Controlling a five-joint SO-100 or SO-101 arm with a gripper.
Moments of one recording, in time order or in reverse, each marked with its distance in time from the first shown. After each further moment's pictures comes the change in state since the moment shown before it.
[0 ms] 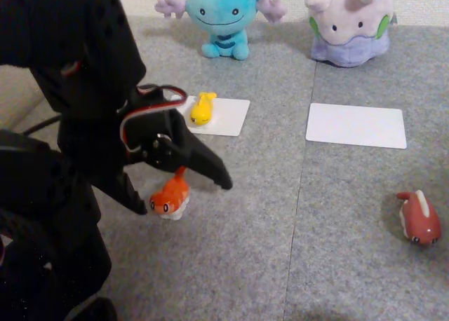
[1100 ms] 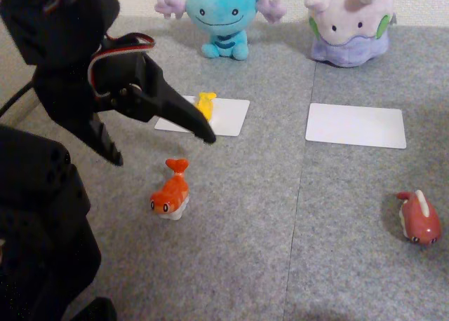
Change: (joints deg) arm -11.7 -1.7 -13.5 5.7 18.2
